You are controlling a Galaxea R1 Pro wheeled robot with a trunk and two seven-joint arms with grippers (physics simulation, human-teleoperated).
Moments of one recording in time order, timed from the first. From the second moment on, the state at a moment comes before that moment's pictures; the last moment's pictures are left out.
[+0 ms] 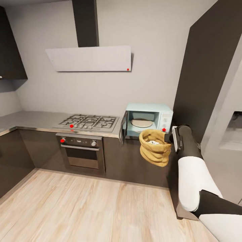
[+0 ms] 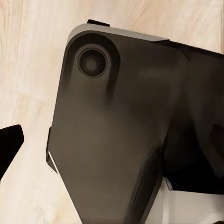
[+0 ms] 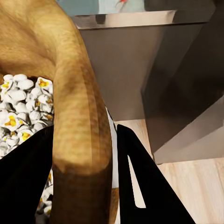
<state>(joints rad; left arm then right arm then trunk) 0.00 -0.05 -0.01 -0.06 0.24 -0.08 0.05 -1.09 0.09 -0.39 -0.93 0.43 1.04 0.03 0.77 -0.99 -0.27</state>
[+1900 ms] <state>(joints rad) 0.00 -0.05 0.00 -0.06 0.24 -0.08 0.05 -1.09 0.08 -0.37 -1.02 0.43 1.04 0.04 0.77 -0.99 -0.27</state>
